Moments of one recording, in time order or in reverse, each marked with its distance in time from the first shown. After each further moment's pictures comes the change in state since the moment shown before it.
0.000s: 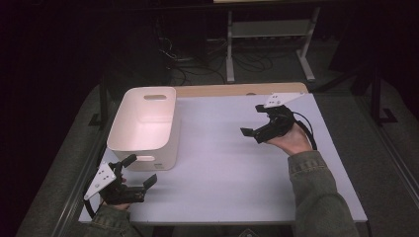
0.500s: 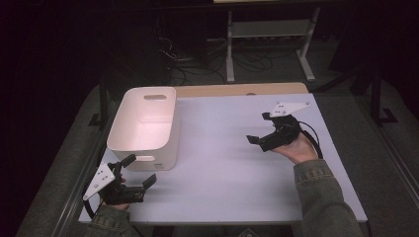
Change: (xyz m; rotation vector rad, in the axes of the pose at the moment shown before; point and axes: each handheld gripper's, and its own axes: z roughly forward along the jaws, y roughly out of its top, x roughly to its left) left arm 0.000 0.000 -0.002 -0.009 0.004 -0.006; right arm 0.004 -0.027 -0.008 0.015 -0.045 0.015
